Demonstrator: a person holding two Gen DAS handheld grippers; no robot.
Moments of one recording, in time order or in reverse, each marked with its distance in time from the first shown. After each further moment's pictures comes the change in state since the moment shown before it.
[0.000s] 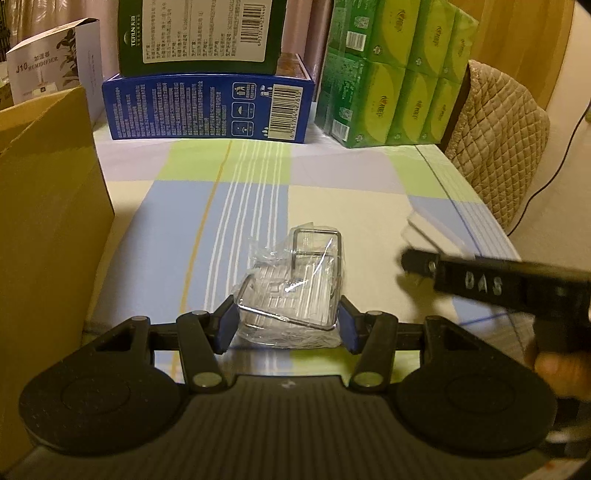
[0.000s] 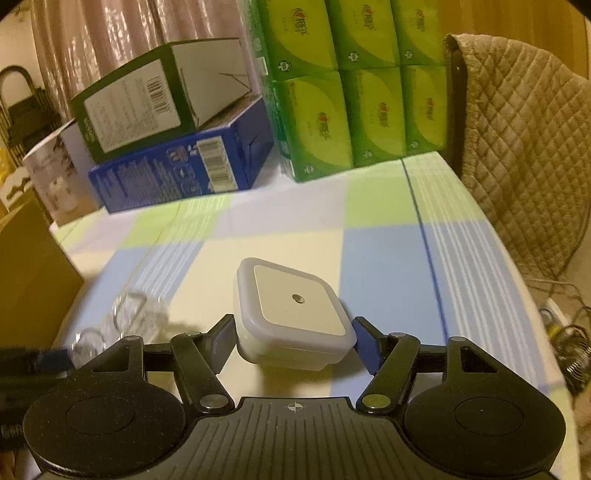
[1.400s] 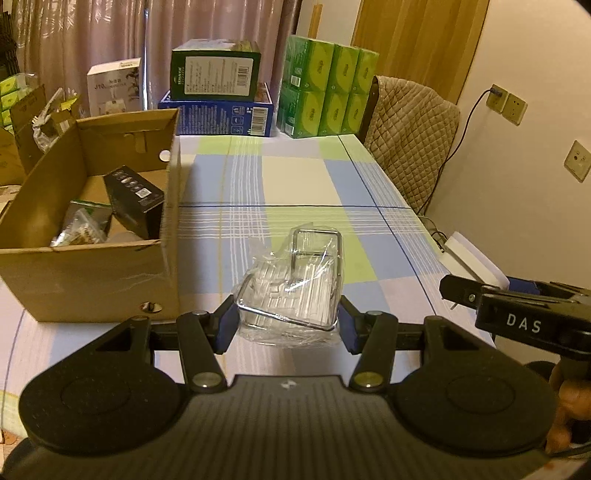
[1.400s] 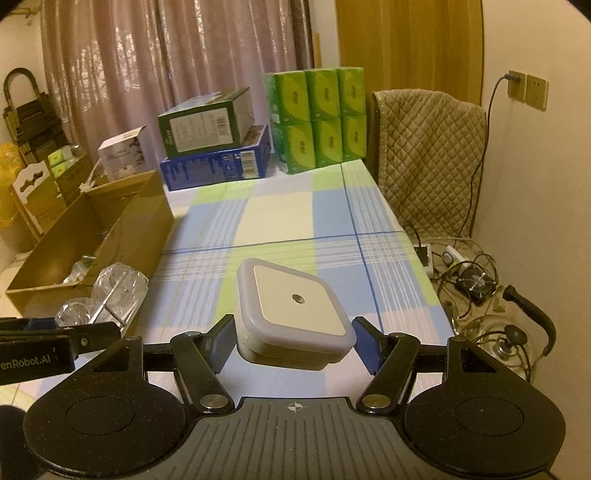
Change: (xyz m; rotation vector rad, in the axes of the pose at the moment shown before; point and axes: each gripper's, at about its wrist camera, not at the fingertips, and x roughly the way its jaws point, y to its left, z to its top) left arm -0.306 0.005 -0.132 0.051 -0.017 -0.081; right arm -0.331 0.112 -0.142 0.018 -0.052 -0.142
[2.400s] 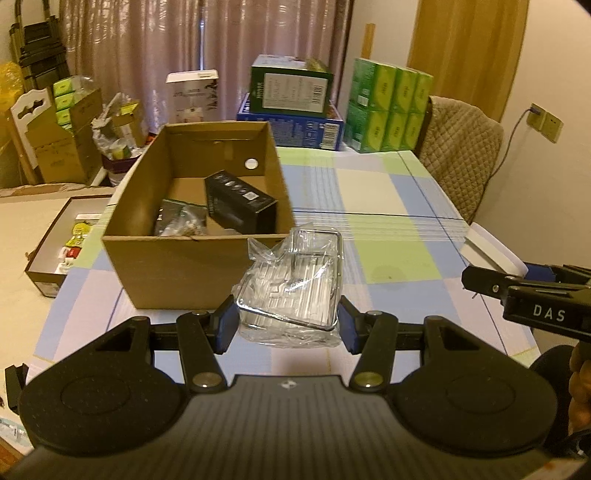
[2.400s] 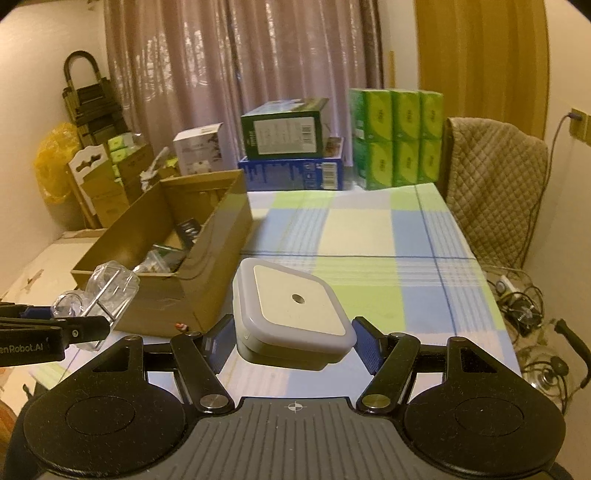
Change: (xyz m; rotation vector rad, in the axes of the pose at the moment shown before) left arm -0.067 0.076 -0.016 -0.046 -0.037 0.144; right arm -0.006 0.078 -0.001 -0.114 -0.026 0.156
